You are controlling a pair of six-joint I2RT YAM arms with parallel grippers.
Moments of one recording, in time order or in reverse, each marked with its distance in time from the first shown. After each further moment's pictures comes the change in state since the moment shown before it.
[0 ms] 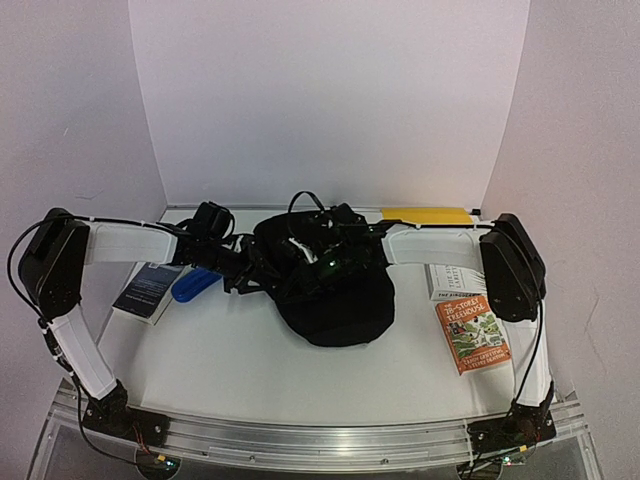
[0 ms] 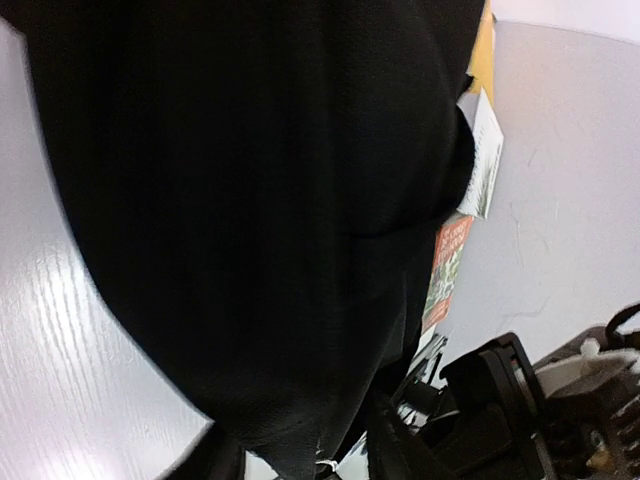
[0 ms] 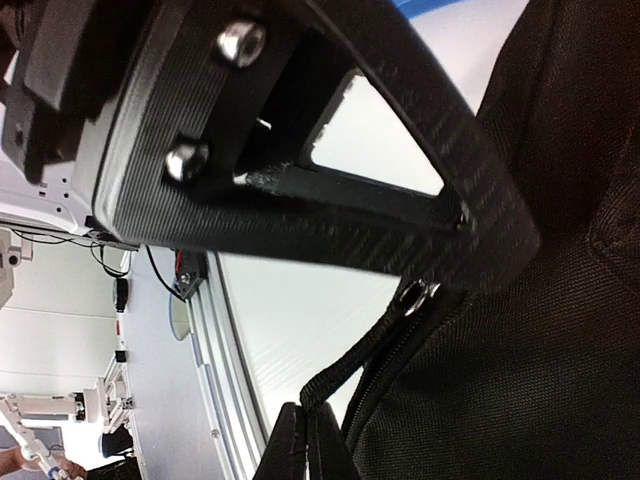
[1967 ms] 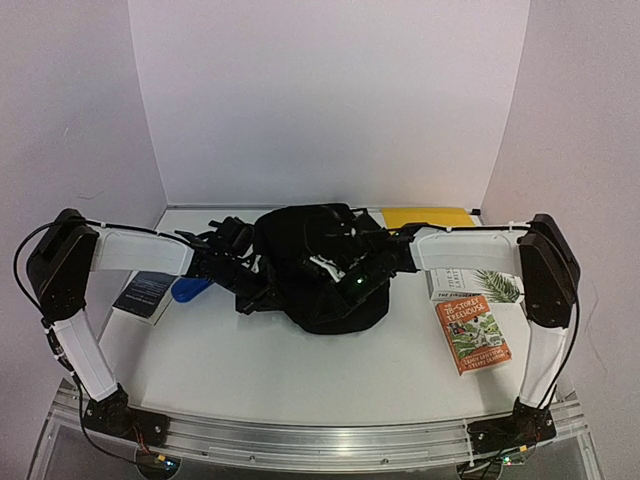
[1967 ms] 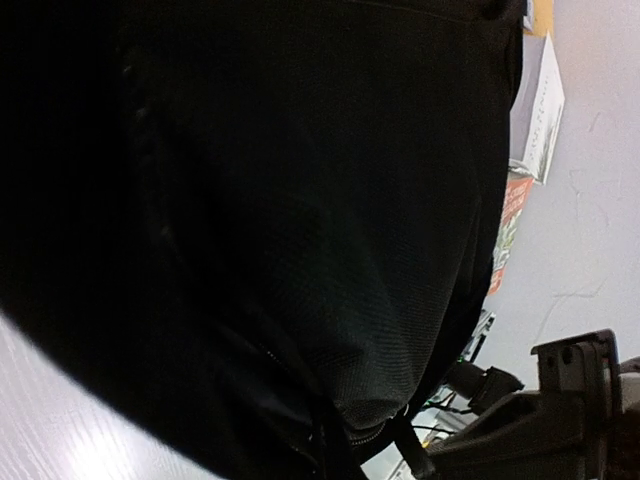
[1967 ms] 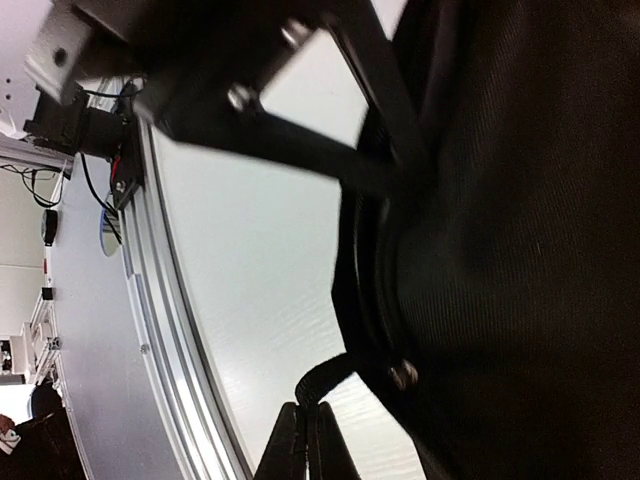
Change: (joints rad) left arm -0.154 0.024 0.004 -0.088 -0.093 -0.038; right arm -0.005 -0.208 -0.235 -0.162 0.145 -0.252
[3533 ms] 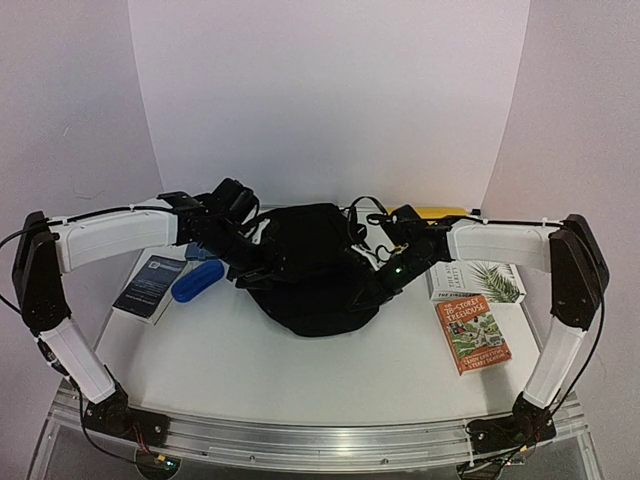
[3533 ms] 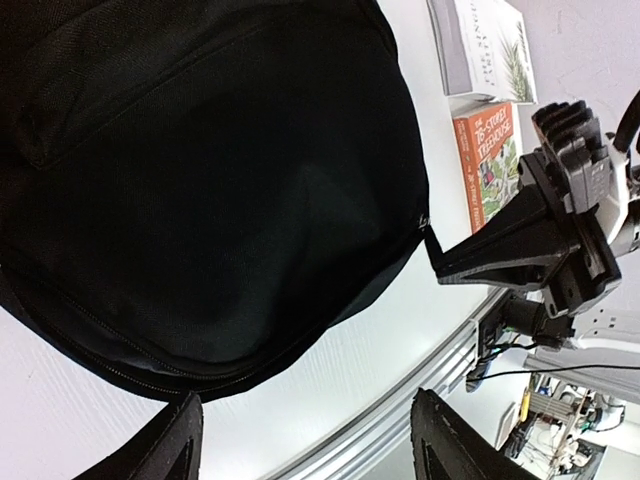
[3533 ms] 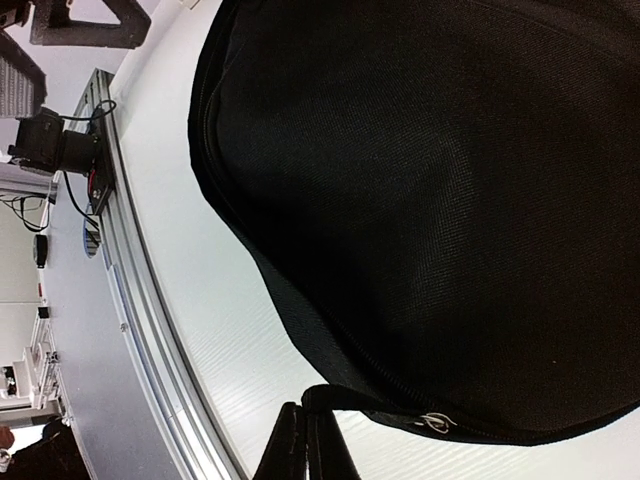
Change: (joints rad) left arm -0.054 -0.099 0.263 -0.383 -0.102 0.379; right arm -0.162 -0.144 -0.150 -0.057 -0.008 -0.056
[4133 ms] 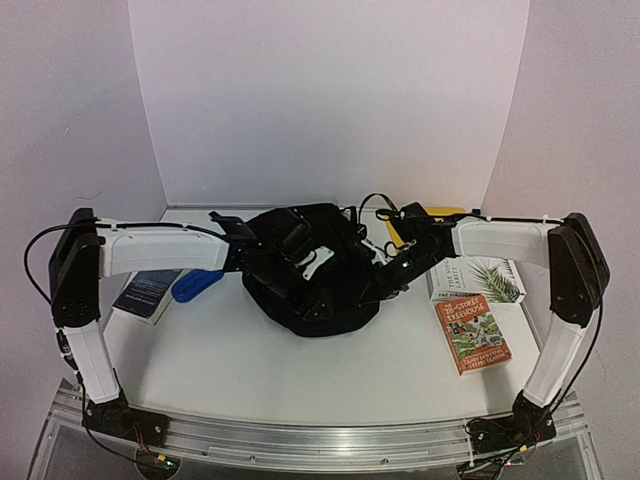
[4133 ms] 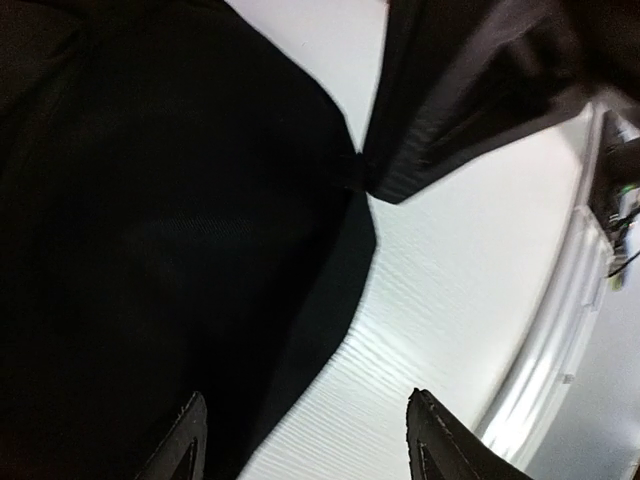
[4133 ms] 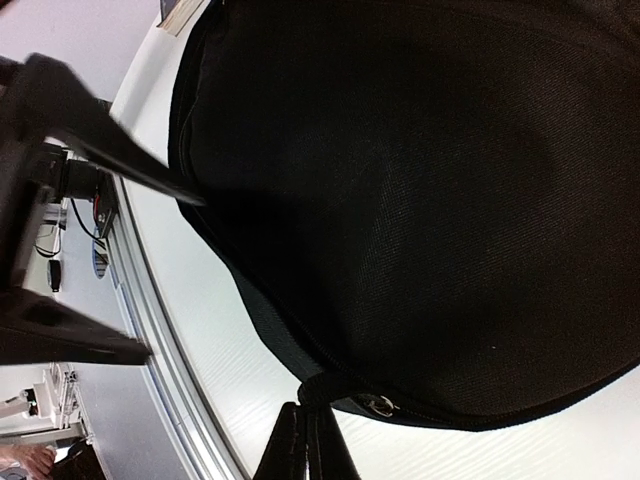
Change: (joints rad) left arm -0.219 0.181 0.077 0.100 -0.162 0.495; right arm -0.068 0.010 -0.004 0.005 -0.037 0.031
